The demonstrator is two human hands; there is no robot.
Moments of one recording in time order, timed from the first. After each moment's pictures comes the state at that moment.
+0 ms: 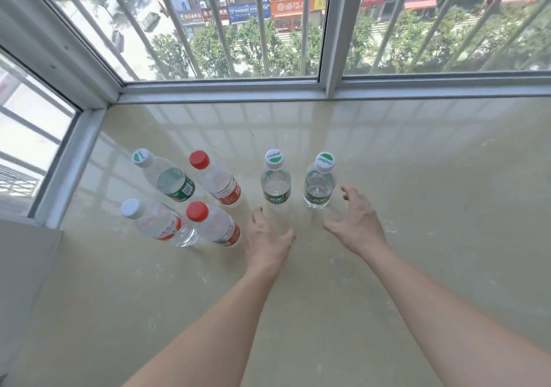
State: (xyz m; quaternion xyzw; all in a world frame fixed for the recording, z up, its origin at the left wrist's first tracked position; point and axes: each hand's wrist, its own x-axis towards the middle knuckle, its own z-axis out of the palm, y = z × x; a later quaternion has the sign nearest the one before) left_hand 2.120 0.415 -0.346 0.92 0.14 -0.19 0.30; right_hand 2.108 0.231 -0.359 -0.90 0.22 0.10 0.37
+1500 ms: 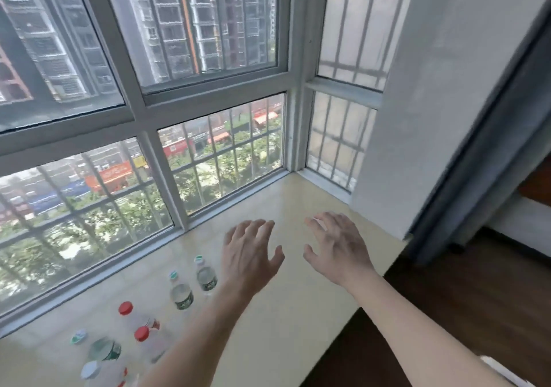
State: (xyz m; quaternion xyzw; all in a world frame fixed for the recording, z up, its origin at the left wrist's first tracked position) left_hand 1.984 0.371 0.007 0.82 -0.53 0.11 0.18; right_hand 1.826 0.247 0.015 -0.93 0.34 -0.17 -0.02
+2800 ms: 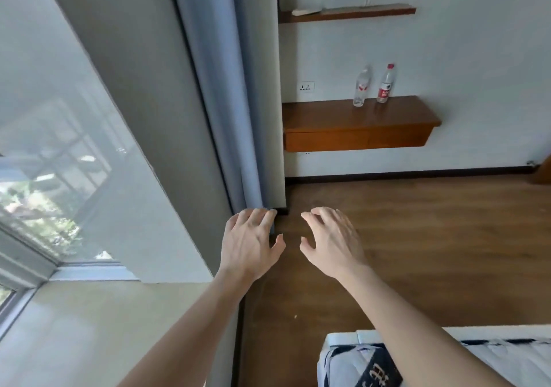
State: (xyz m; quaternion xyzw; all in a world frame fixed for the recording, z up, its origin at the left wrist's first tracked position) left_hand 1.549 -0.128 0.008 0.53 -0.83 0.04 0.16; right_hand 1.361 -0.089 -0.017 -0.69 0.70 -0.19 -0.05
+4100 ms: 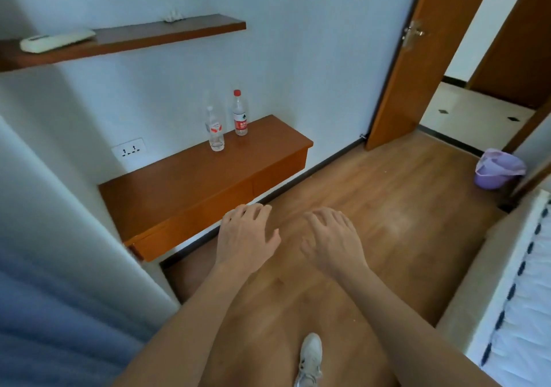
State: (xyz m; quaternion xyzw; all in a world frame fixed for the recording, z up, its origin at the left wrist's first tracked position) left_hand 1.147 -0.596 -0.022 0.24 -0.96 -0.05 0.13; right_hand 1.041 -0.434 -0.025 -0.41 0.90 -0.10 -0.06
